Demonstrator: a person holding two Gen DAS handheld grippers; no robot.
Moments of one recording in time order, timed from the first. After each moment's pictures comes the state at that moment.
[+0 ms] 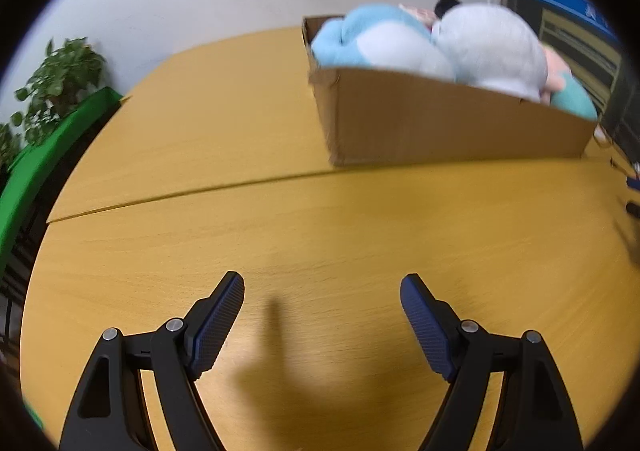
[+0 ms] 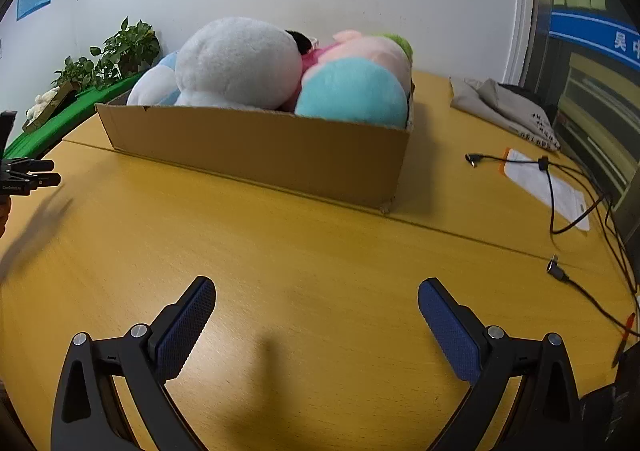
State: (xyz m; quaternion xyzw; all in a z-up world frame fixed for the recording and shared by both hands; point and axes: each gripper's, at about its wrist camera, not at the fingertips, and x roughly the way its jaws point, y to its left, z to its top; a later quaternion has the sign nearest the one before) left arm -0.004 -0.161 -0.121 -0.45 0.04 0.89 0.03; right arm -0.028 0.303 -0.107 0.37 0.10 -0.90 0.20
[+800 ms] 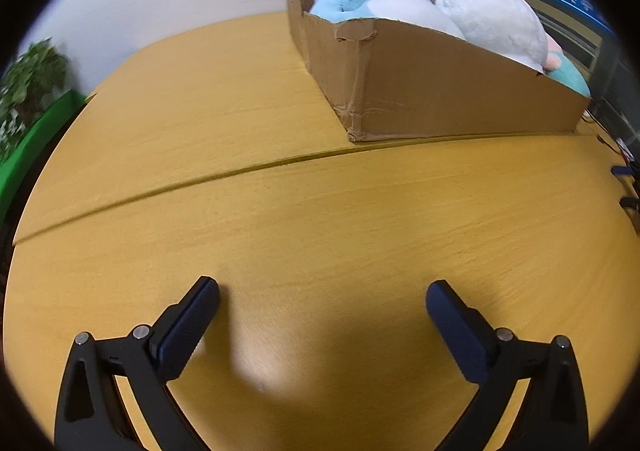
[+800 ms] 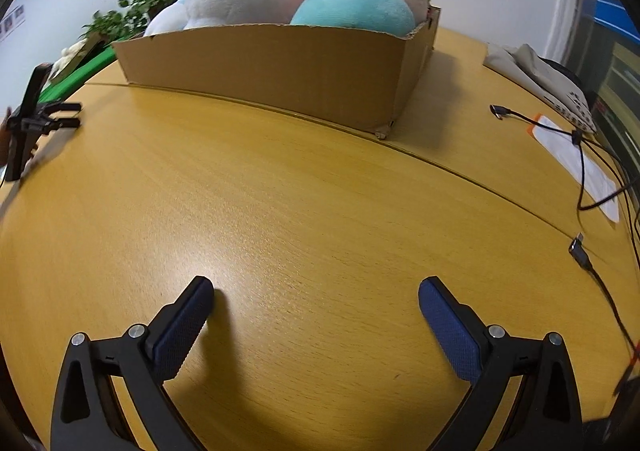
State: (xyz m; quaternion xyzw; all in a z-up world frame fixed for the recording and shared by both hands) left arm -0.032 -0.207 -0.148 -0.45 0.05 0.88 0.10; right arm -0.042 0.339 -0.140 0.43 0.14 -0.85 0.28
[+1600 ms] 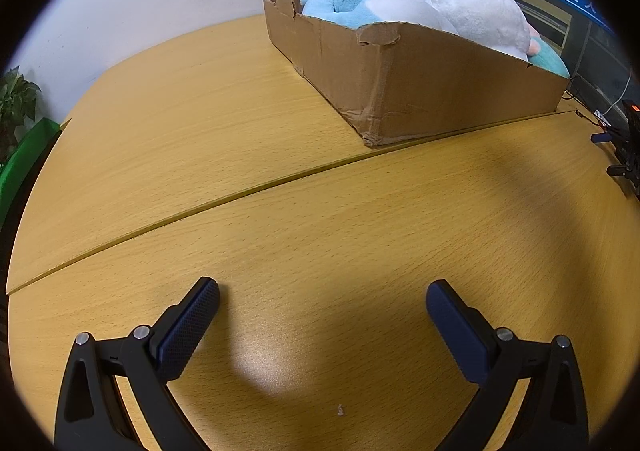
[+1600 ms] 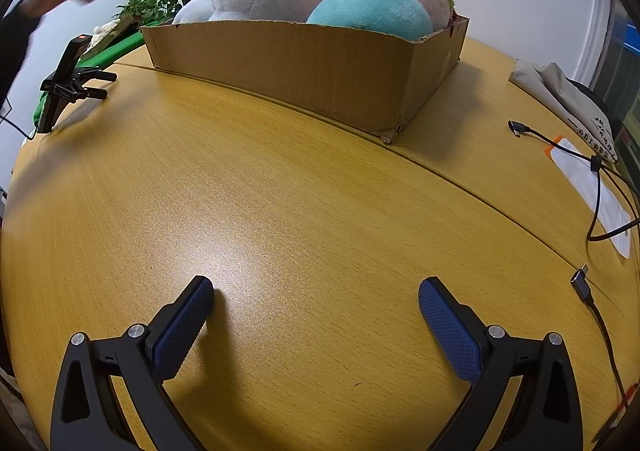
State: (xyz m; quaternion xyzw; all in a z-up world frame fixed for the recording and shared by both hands) left arm -0.049 -0.239 -0.146 -0.45 0.07 0.88 0.15; right arm -0.049 0.350 -0.140 0.42 0.17 -0.83 0.32
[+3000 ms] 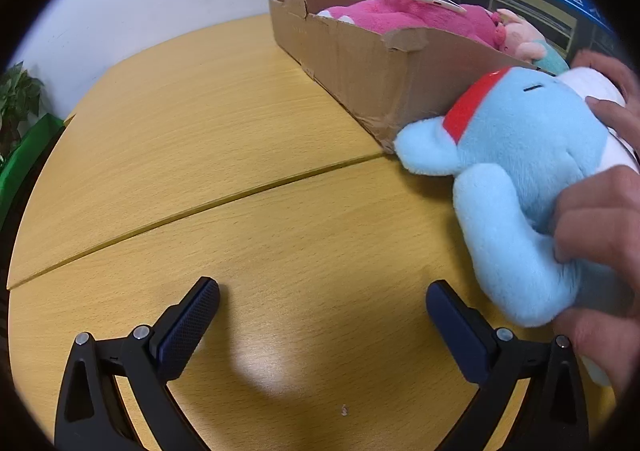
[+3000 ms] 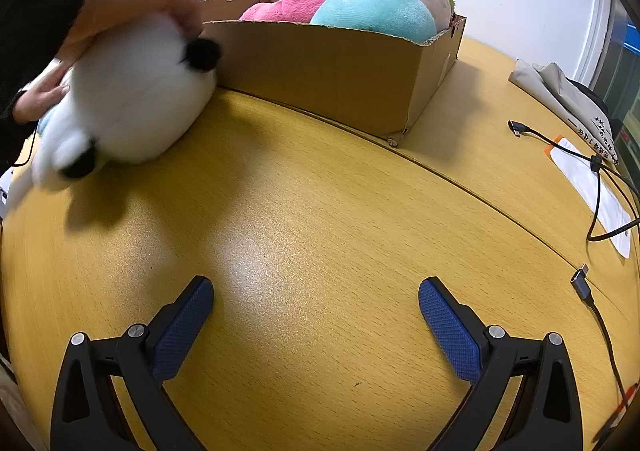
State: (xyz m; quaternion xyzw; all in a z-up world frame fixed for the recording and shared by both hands) left arm -0.020 -0.216 -0.142 -0.45 0.06 0.88 0.12; right arm -0.049 0.350 -0.140 0.42 0.17 -0.83 0.32
